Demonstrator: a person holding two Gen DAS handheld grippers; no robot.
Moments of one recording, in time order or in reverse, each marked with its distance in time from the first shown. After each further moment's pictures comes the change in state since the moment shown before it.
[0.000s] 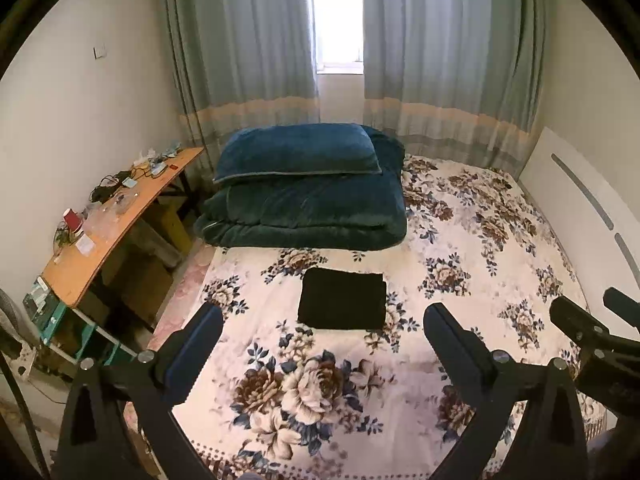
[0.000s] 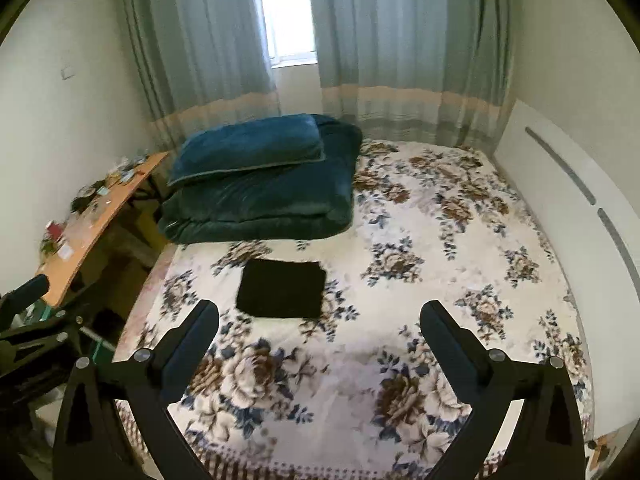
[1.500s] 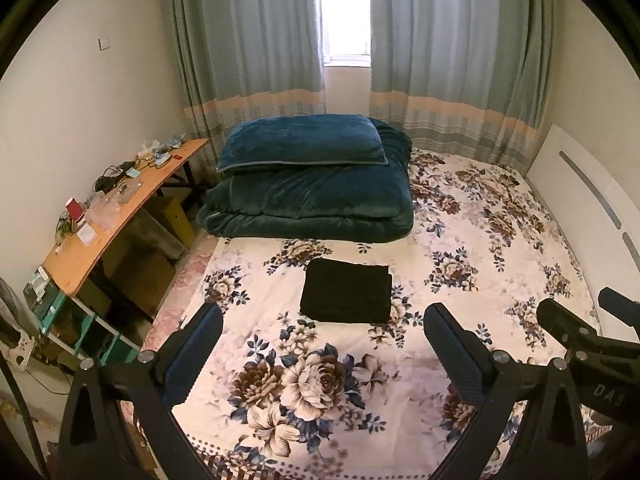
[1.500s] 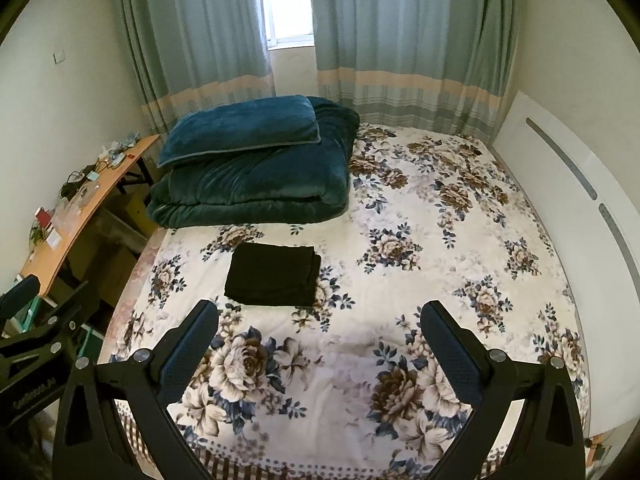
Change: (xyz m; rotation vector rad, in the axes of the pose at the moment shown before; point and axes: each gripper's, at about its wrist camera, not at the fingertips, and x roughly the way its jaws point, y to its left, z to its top) left arm 0.015 0.001 -0.009 -0.010 0.028 0.019; right arm 0.053 -0.003 -0.024 -0.038 0.051 0.000
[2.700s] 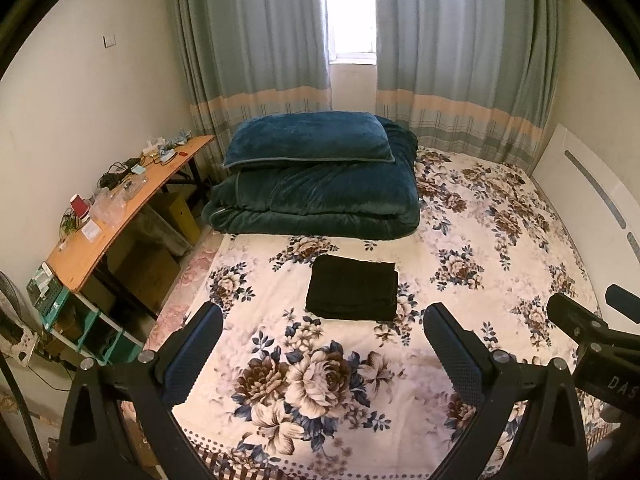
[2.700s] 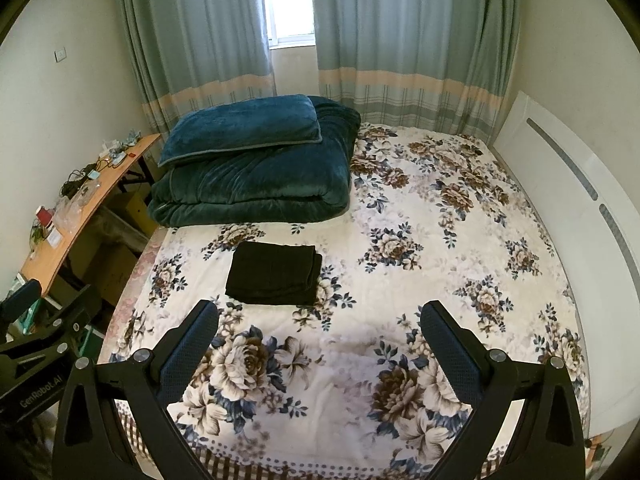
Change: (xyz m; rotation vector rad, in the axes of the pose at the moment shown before) left arm -0.001 0.007 -0.004 -0.011 0.005 0.019; right arm 0.000 0.006 0.001 -0.008 0.005 0.008
